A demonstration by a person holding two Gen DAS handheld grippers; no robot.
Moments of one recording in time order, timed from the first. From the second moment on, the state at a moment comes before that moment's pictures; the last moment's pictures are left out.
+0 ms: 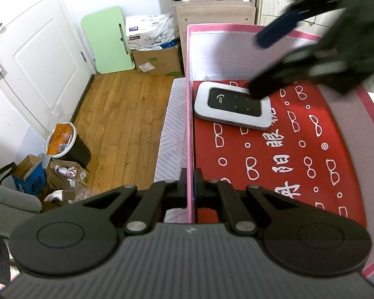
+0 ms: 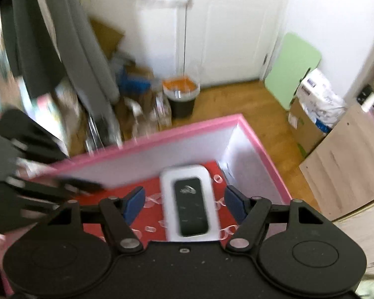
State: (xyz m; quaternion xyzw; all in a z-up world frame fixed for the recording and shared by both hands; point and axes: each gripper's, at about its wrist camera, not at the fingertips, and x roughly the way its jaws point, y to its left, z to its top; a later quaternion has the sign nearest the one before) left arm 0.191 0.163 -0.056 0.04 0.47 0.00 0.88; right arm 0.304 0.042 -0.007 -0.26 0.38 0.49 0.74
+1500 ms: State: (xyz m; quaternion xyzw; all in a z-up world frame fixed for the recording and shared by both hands) left arm 0.189 0.162 -0.057 0.04 0.46 0.00 0.89; right arm 0.118 -0.195 -0.096 -0.05 0.50 0.29 0.81
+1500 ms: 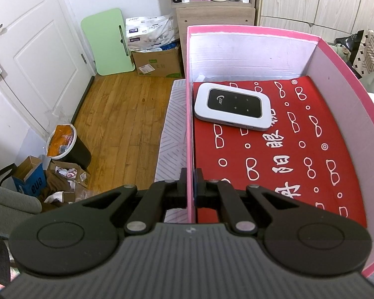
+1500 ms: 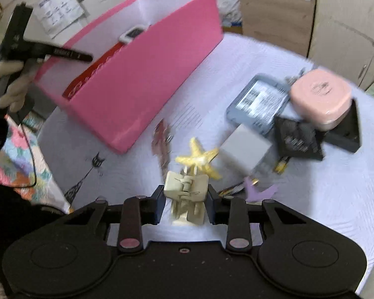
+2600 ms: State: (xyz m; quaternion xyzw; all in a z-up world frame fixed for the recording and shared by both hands) left arm 0.188 0.162 -0.055 0.04 0.46 0.00 0.89; right arm 0.211 -0.099 0.015 -0.09 0.35 0.44 0.82
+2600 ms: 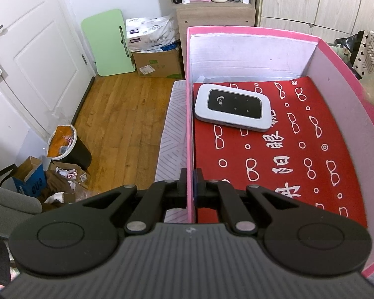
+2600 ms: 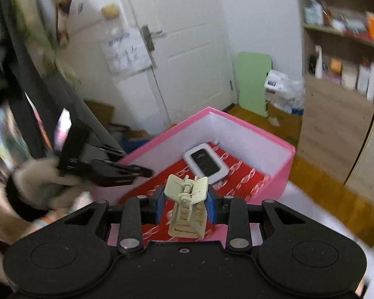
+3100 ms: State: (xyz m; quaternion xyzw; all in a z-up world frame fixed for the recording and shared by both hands) left arm 0.184 0.164 -0.053 0.04 0.44 -0.01 0.90; right arm 0.299 -0.001 -0.068 -0.41 0.37 0.34 0.76
